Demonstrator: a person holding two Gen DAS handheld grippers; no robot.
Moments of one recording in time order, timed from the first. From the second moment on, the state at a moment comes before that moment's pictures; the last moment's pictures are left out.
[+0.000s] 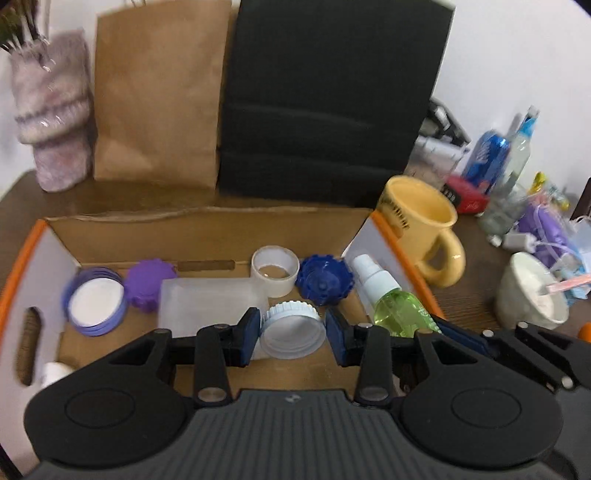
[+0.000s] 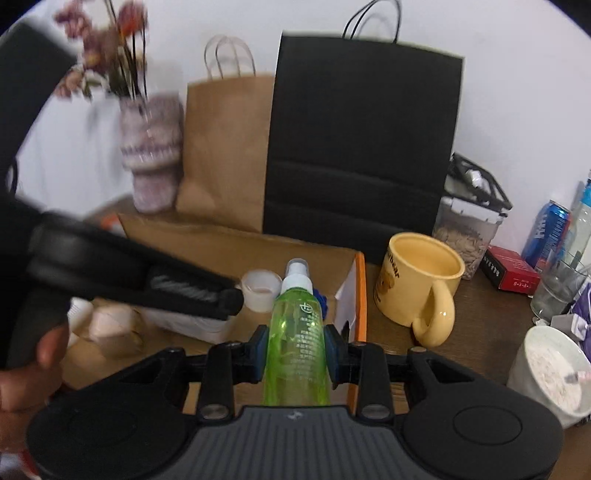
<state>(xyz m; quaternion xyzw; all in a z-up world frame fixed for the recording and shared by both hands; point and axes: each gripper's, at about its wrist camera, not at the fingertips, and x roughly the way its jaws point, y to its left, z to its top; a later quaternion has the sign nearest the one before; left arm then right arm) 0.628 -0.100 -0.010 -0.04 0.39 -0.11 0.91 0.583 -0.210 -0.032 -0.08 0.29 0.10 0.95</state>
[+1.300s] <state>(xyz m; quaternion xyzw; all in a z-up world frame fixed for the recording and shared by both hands) 0.317 0.009 0.059 0.03 0.08 -0.02 1.00 0.375 -0.223 0.019 0.04 0.09 0.13 0.99</state>
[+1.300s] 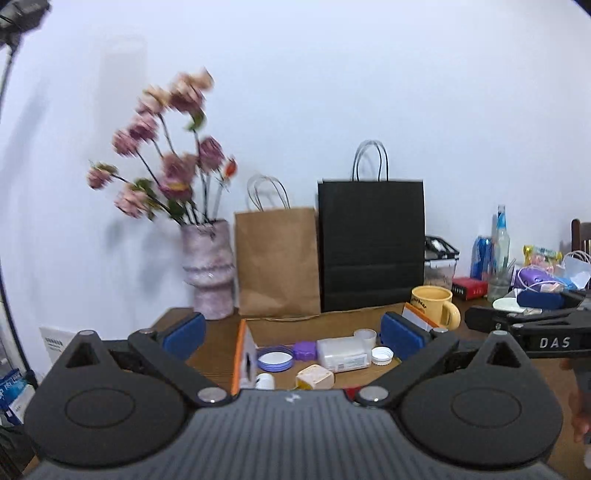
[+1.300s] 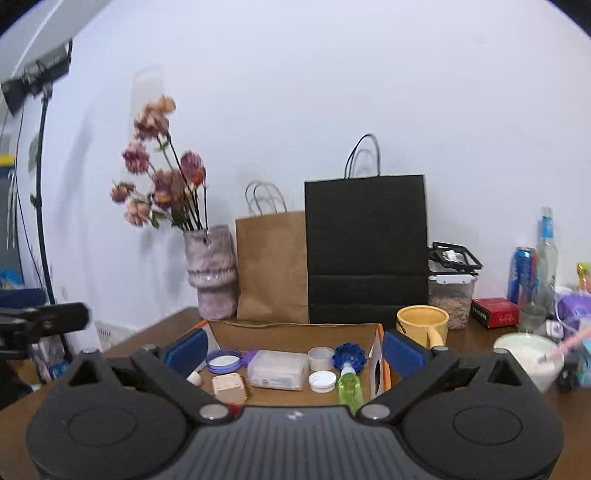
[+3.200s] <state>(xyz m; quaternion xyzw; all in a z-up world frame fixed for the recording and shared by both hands) 0.113 0.044 -0.005 0.01 0.13 0.02 0.99 0.132 -0.233 -0.056 0.07 0.21 0.14 0.96</state>
